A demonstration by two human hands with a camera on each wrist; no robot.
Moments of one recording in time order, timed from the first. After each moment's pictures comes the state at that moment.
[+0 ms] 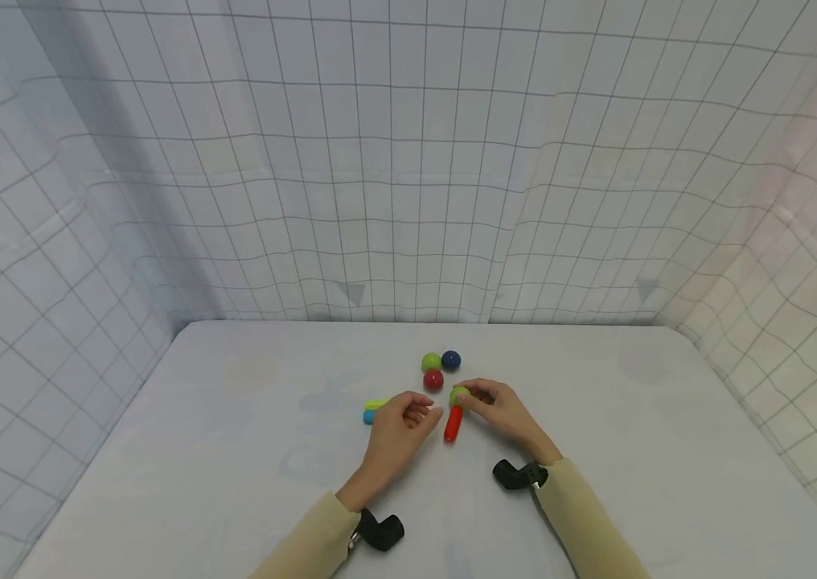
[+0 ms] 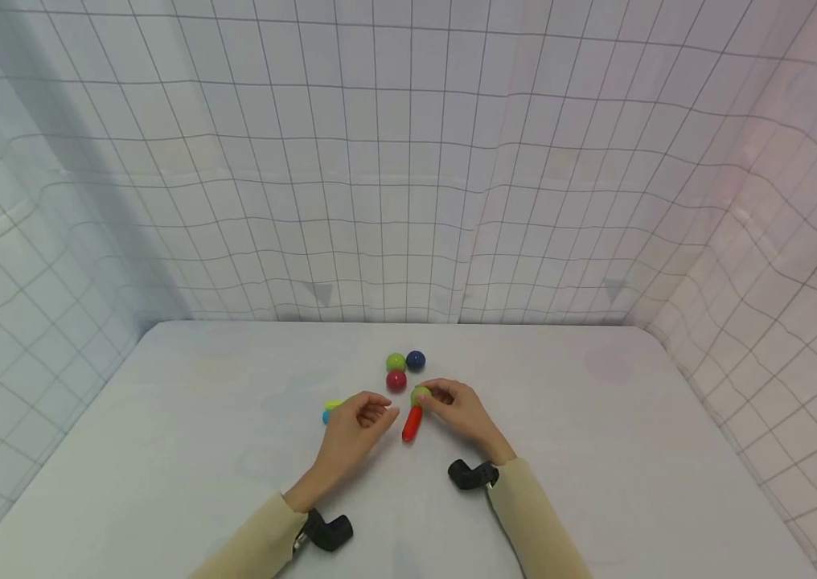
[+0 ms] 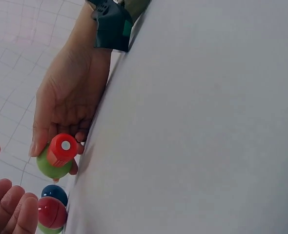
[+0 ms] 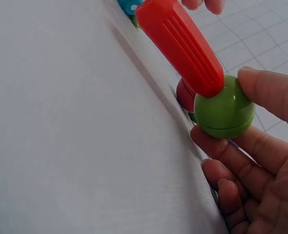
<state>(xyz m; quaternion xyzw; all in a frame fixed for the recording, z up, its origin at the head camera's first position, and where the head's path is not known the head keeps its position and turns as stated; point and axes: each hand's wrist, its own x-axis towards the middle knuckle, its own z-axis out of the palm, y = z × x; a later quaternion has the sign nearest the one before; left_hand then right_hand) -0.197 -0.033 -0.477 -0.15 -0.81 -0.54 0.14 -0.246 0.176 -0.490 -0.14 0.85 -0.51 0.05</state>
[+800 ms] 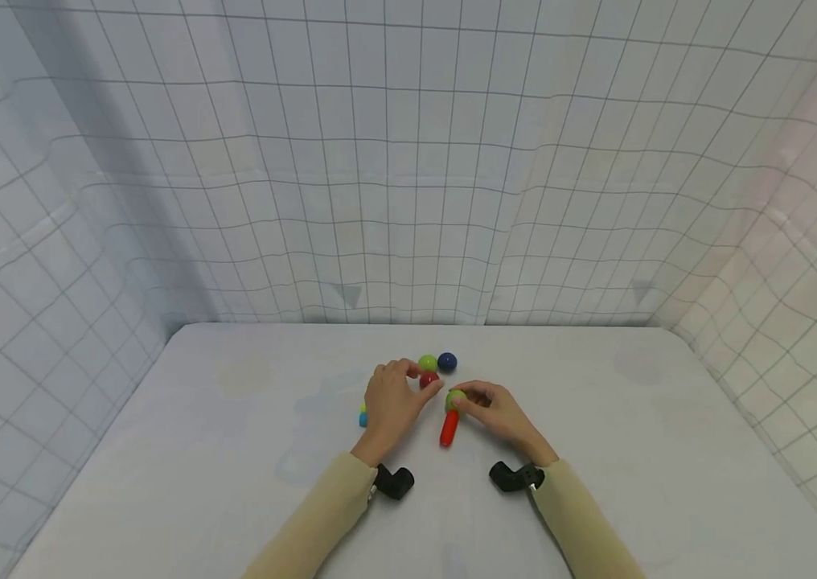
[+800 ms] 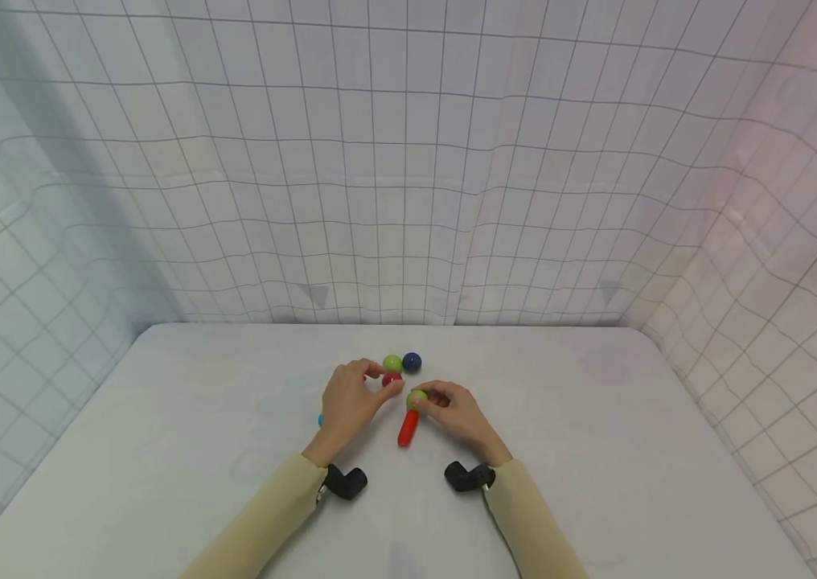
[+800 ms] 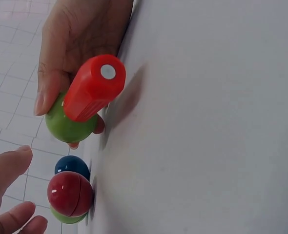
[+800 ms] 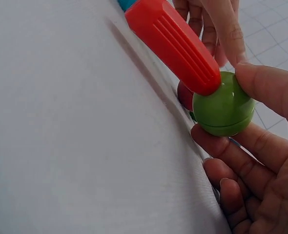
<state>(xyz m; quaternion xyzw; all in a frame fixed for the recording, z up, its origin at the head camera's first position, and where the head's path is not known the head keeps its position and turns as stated) -0.242 -0.025 -0.463 -0.09 -0.92 -0.32 0.22 -0.249 0.178 -0.494 -0.16 0.84 -0.52 0.04</state>
